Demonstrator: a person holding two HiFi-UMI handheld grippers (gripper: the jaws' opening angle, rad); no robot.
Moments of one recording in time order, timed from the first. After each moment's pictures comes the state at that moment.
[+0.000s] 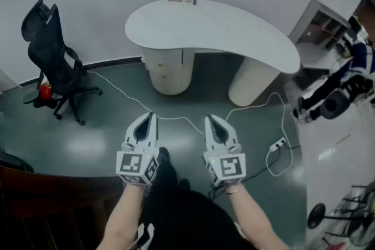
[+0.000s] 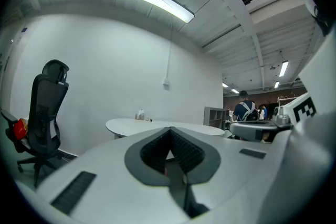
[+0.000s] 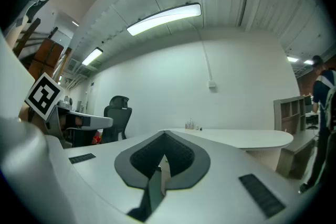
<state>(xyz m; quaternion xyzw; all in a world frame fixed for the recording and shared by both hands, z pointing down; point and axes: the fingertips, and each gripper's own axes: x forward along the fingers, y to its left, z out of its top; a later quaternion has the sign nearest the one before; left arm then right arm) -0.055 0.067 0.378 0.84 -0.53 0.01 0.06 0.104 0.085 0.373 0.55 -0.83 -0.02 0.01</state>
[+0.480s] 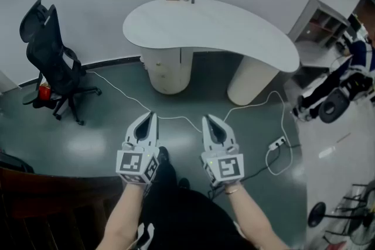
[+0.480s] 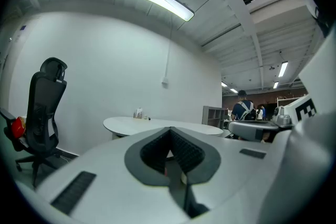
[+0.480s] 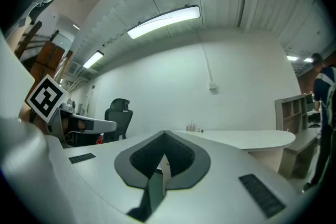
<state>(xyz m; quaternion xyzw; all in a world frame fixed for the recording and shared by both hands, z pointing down) -0.045 0.063 0.381 0.85 -0.53 0.02 0.07 0.104 0.085 0.374 0.55 -0.84 -0.01 -0.01</state>
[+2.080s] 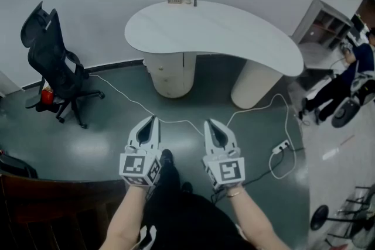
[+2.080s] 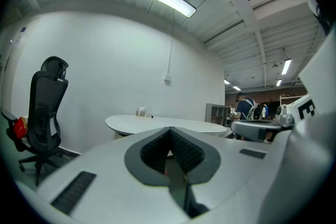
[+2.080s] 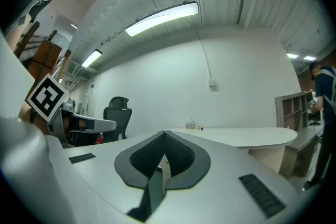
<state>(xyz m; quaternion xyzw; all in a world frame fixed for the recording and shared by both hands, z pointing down) -0.046 0.042 0.389 0.84 -0.54 0.03 0.08 0.106 0.066 0.382 0.55 -0.84 0.00 -0.01</state>
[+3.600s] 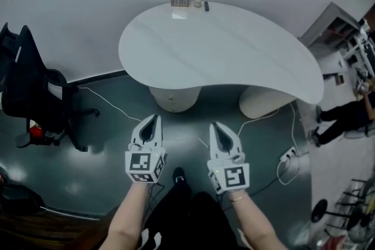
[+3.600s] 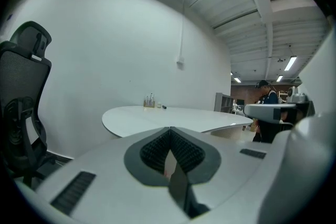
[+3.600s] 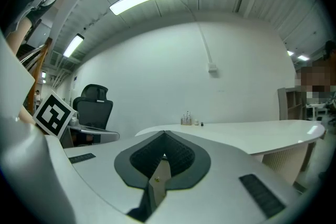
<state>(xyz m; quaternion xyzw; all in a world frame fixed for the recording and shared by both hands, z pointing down) -0.129 -0.235 0.453 0.85 -0.51 0.08 0.11 0.026 -0.179 0.409 0.60 -0.80 0.03 0.02</state>
